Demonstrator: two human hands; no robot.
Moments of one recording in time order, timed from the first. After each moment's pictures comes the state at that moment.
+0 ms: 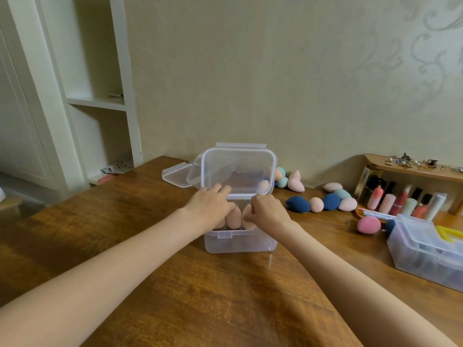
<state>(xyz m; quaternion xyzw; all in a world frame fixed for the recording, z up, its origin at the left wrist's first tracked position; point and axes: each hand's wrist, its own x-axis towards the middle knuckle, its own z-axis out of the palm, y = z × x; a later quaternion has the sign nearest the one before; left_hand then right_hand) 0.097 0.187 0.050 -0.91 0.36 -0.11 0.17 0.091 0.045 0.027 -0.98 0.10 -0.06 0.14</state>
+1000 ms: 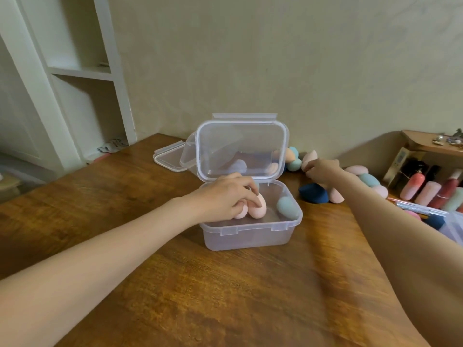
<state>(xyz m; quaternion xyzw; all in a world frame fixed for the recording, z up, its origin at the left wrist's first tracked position) 0.160 0.161 0.018 -0.87 0.48 -0.03 -0.11 0.200 -0.121 0.014 -0.98 0.22 0.01 0.03</state>
